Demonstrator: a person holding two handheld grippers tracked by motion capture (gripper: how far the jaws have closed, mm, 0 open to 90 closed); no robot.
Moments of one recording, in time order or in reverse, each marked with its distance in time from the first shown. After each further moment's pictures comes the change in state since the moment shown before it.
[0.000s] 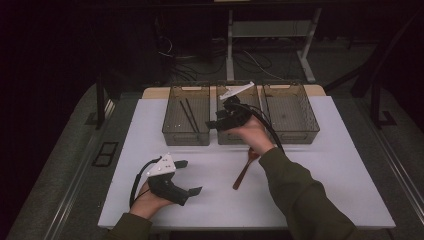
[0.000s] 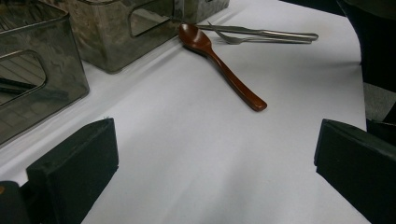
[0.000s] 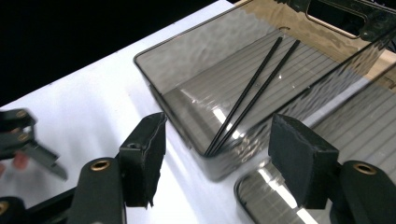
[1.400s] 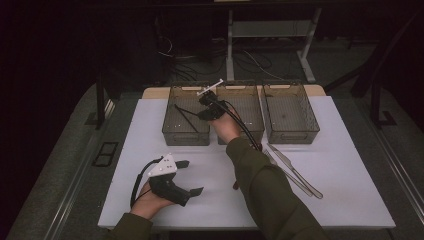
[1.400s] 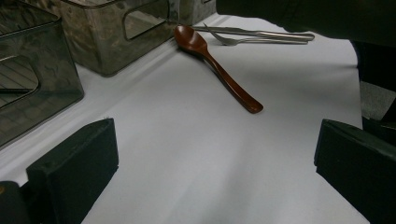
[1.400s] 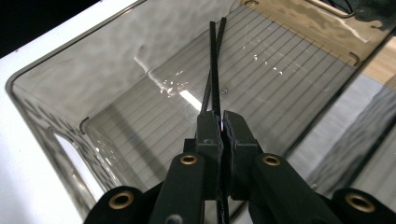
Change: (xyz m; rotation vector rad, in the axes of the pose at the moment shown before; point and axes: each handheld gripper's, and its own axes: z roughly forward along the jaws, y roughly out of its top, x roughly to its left) left arm -0.003 0.002 0.002 -0.008 -0.009 0.003; right arm -0.012 0.031 0.093 0.139 -0.187 0.067
